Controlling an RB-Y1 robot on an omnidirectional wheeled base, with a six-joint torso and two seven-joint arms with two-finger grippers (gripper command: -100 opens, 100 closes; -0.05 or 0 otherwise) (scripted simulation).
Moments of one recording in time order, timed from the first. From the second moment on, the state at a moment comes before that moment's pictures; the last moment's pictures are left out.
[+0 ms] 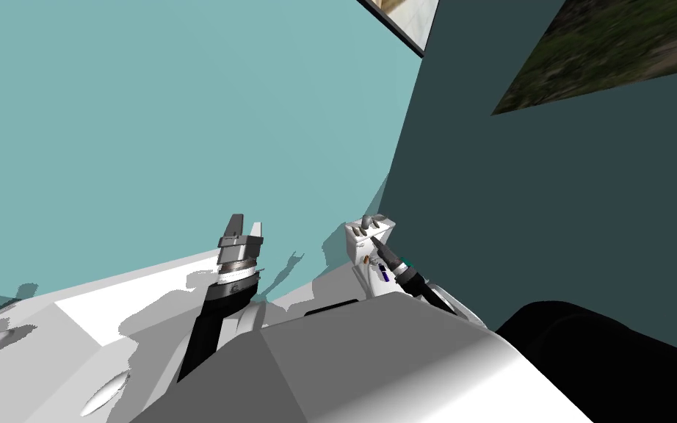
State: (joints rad) left arm 0.48 0.04 -0.05 -2.34 -0.08 -0.39 -0.02; right arm 0.65 -0.59 0.11 -2.09 -0.04 -0.39 0.12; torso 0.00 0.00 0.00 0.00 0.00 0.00
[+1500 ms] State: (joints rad) left arm 0.48 0.04 -0.05 -2.34 -0.08 -0.39 -0.02; right arm 0.75 -1.03 0.18 -1.93 -0.10 -0.39 0.13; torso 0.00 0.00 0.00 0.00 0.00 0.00
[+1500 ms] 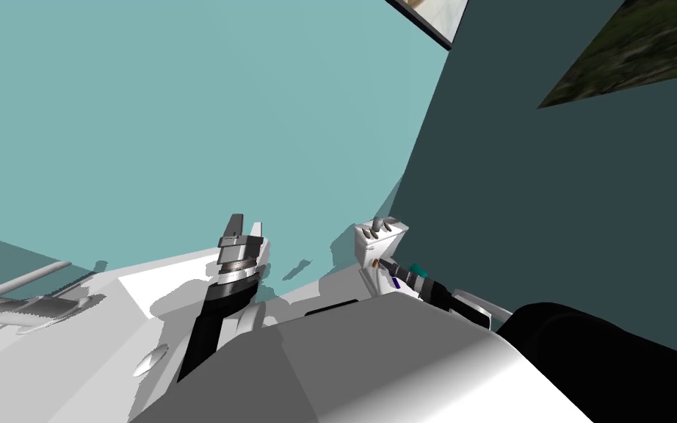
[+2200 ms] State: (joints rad) left arm 0.48 0.04 -0.05 -2.34 -0.08 -0.39 -0.02; right arm 0.80 -1.23 0.21 -1.85 -0.12 -0.39 0.11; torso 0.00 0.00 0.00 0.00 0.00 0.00
